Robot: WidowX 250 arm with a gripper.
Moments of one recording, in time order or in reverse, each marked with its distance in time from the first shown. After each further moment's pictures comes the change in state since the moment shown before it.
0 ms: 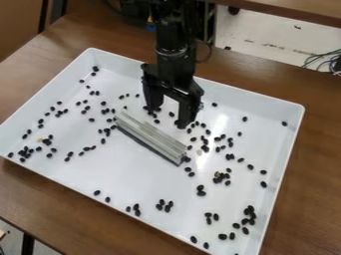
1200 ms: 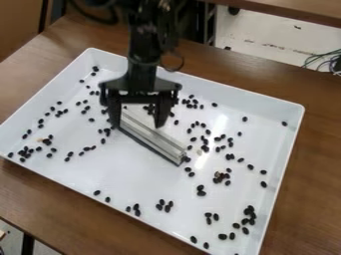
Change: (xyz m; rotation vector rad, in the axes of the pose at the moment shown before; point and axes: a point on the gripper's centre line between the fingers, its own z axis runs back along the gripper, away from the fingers) arm -0.048 0.028 0.004 0.168 0.006 0.927
